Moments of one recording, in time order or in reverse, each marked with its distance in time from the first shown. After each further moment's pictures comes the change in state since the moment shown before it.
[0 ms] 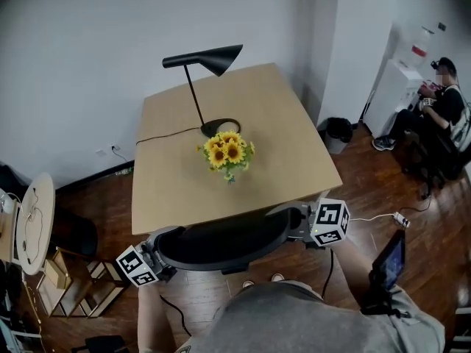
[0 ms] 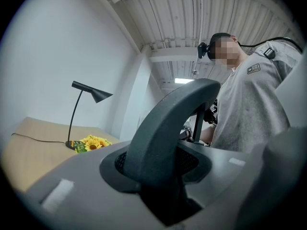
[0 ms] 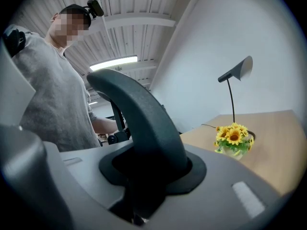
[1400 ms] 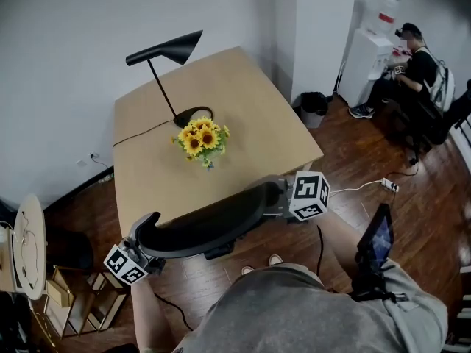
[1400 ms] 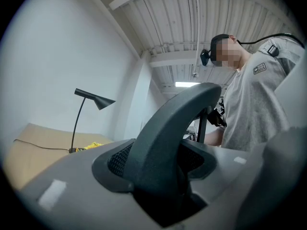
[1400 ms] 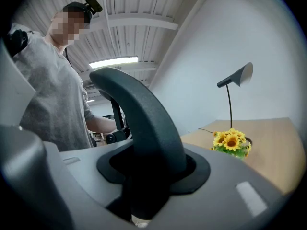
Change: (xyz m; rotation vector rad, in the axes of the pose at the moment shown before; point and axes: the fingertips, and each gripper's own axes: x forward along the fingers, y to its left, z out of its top) left arm -0.003 0.012 0.013 0.040 -0.064 0.035; right arm 0.007 -0.003 0.005 -0.049 -0.029 -0.044
